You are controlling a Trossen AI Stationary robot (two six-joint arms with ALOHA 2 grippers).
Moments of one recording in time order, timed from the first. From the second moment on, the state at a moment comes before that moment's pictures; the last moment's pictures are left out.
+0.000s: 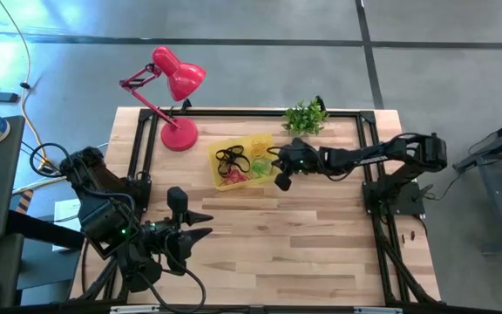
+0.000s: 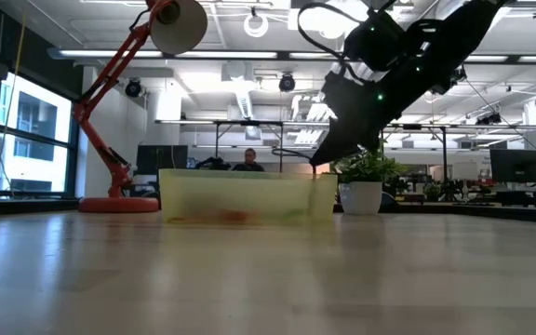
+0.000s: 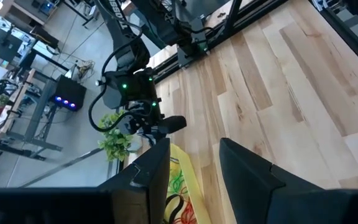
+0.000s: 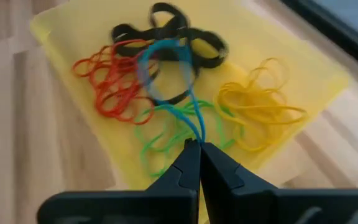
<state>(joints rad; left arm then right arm) -0.73 1.62 1.90 -1.23 -0.97 -0.10 -0.19 1.55 0.71 0.20 0.16 0.18</state>
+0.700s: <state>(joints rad) -0.73 1.62 1.90 -1.24 -0.98 -0.10 -0.17 1.54 0.71 0.13 0.09 0.18</state>
